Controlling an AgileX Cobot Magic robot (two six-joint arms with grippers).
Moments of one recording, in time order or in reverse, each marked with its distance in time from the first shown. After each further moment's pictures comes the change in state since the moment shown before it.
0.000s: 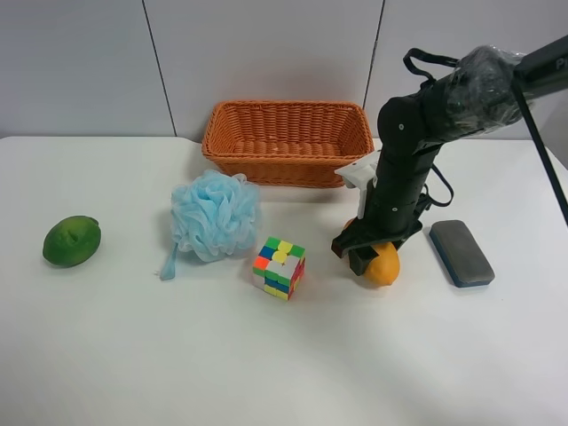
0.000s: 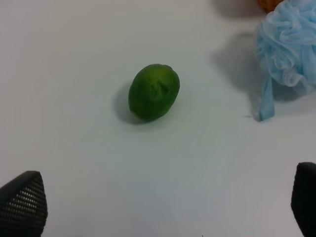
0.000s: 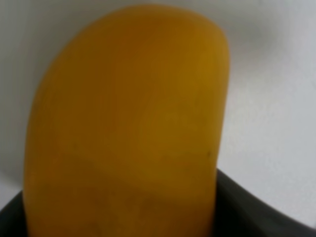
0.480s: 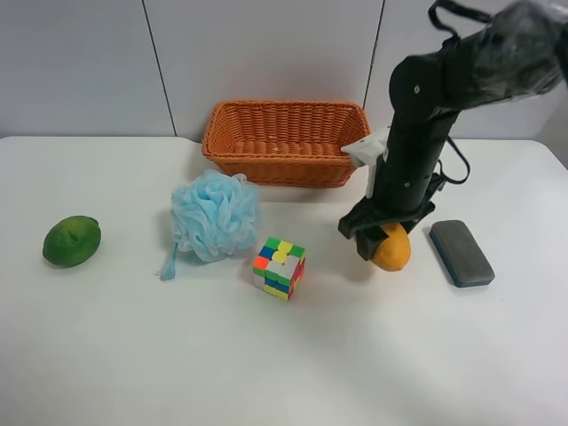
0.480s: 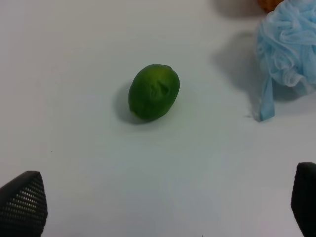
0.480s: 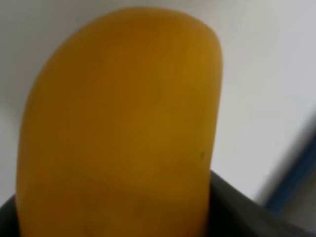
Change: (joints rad) left arm 0.000 0.000 0.000 0.000 0.000 0.000; right arm 0.000 -0.121 -0.052 0.002 0.171 0.000
